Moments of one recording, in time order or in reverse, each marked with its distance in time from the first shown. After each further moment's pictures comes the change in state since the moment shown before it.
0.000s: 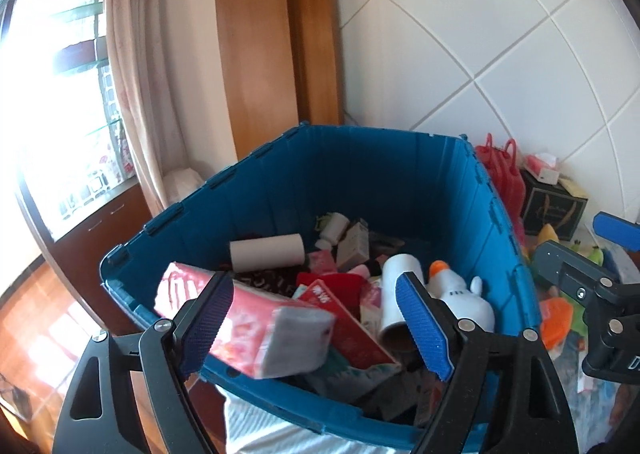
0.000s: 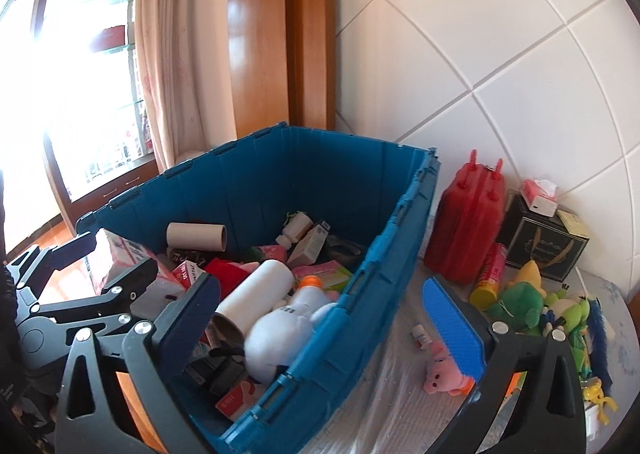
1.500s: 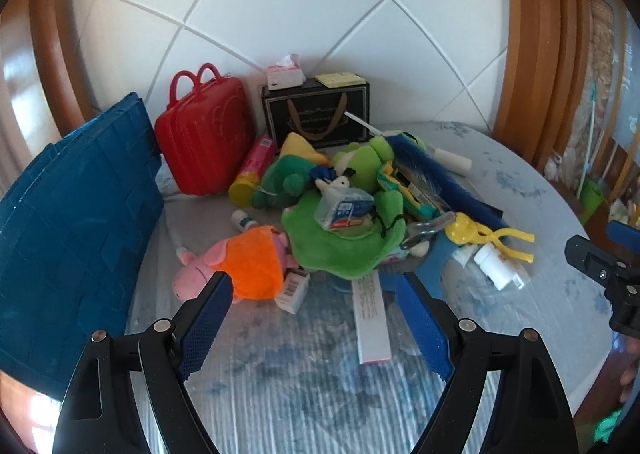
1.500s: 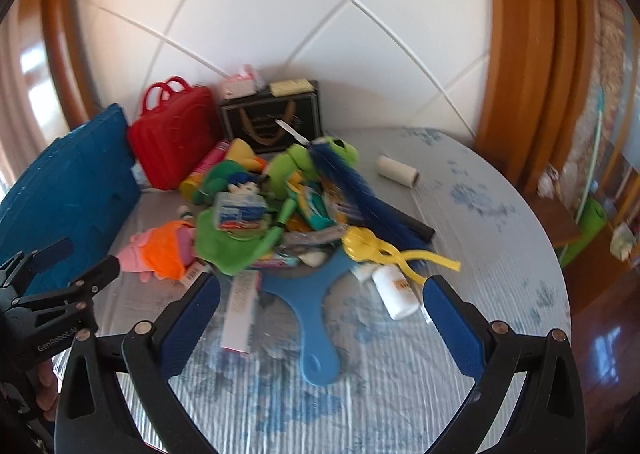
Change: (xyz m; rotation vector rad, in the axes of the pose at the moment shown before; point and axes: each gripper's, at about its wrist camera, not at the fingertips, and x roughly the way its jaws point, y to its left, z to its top) left arm -0.051 -0.485 -0.114 0.341 0.182 -0.384; right arm -0.192 -0.432 -0.232 0.422 0.182 -0.416
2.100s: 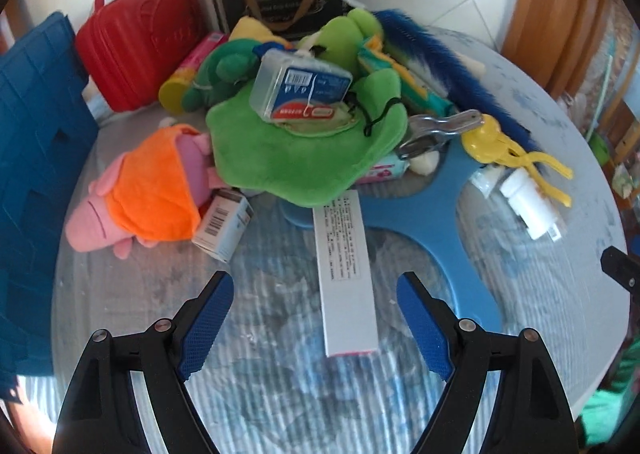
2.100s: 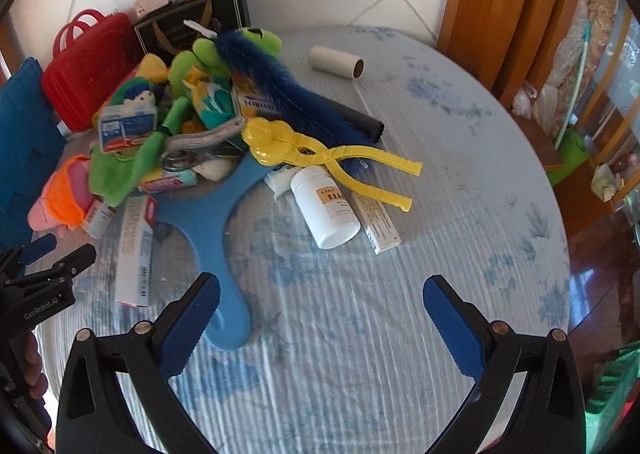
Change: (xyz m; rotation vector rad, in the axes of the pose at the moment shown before) left arm 0.147 -0.036 -0.043 -0.032 0.298 -0.046; right arm 0.107 -0.079 -0.049 0.055 0.288 -0.118
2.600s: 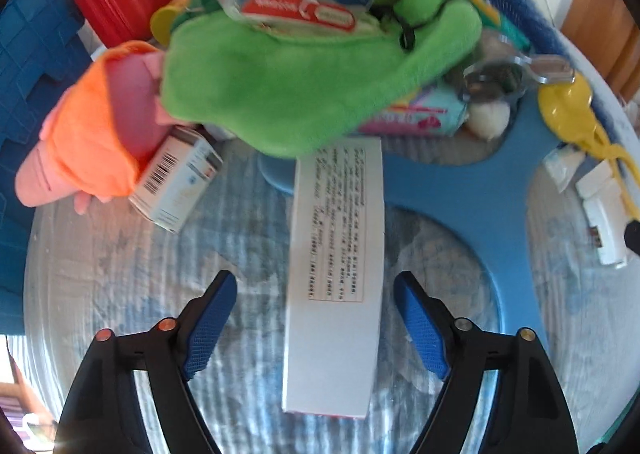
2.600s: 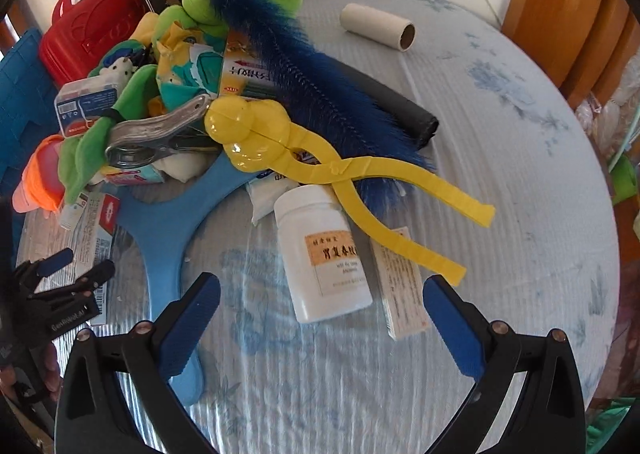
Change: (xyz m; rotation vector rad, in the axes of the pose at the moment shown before) left arm 0.082 -0.022 -0.007 -0.083 0.144 0.103; right arm 0.102 -0.014 0.044 -0.129 0.118 0.126
